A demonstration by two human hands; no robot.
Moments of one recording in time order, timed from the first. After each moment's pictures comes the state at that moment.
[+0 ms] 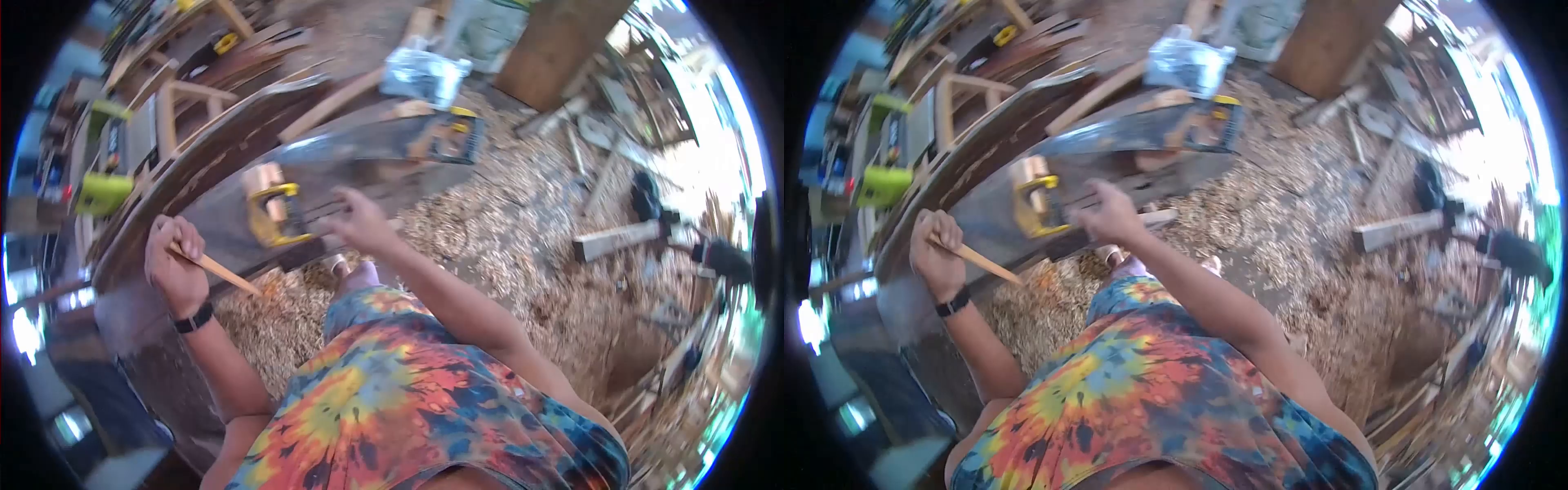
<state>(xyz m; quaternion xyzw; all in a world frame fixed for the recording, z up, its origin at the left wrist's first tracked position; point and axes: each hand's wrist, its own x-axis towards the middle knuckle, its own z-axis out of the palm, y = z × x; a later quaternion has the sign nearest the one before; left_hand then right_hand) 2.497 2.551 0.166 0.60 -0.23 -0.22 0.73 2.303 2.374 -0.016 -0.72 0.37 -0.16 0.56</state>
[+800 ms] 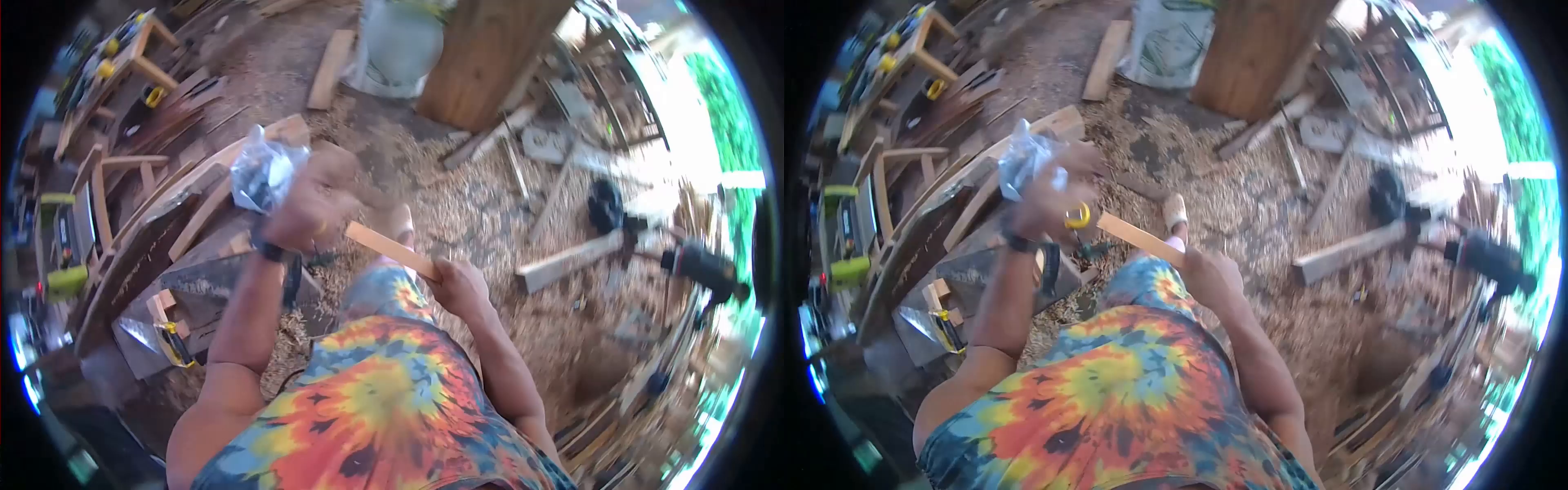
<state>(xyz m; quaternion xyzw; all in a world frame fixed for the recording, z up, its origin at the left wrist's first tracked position) 2.300 2.047 0.067 0.55 -0.57 -0.29 0.54 1.993 2.023 0.029 -0.82 0.48 0.07 0.30</state>
